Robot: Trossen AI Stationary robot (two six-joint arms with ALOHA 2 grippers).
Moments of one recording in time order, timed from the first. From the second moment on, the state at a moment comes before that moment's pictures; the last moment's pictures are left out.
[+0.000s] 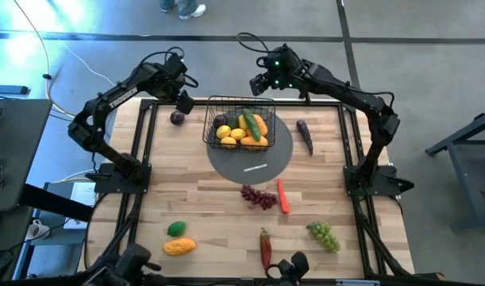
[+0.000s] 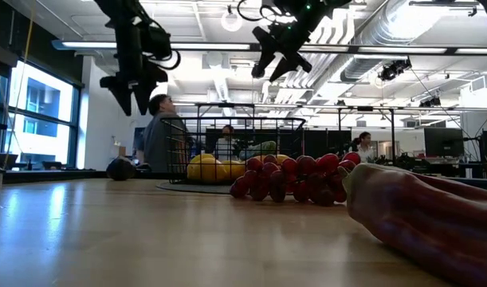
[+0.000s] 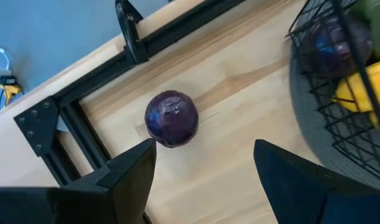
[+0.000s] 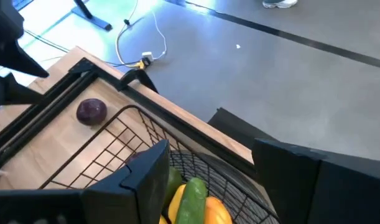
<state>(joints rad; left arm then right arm) 1.05 1.52 1.35 -1.16 -0.09 -0.10 -0.57 1.78 1.77 -0.64 0.12 0.35</state>
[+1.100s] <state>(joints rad) 1.11 1.66 1.35 -1.14 -0.12 -0.30 -0.57 1.78 1.77 -0.64 0.12 0.36</state>
